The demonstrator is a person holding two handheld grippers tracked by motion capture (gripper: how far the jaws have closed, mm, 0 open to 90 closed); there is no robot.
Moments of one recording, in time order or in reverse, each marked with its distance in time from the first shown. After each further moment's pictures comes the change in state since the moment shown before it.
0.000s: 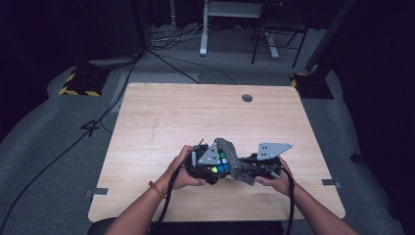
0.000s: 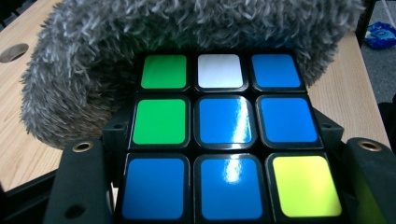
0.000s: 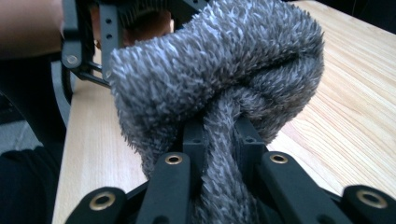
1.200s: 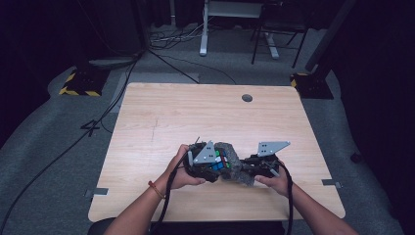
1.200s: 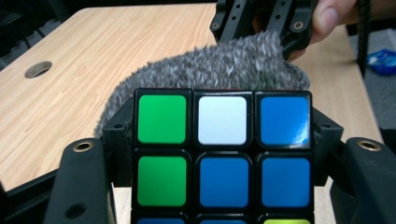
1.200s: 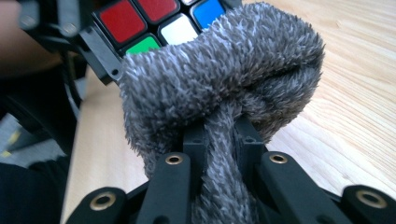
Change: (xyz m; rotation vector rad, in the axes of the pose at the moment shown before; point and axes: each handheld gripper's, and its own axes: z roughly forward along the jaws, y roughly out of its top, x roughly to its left) left arm 0.000 0.001 -0.010 -0.098 0.040 -0.023; right arm -0.017 -0.022 0.009 -0.021 0.073 0.136
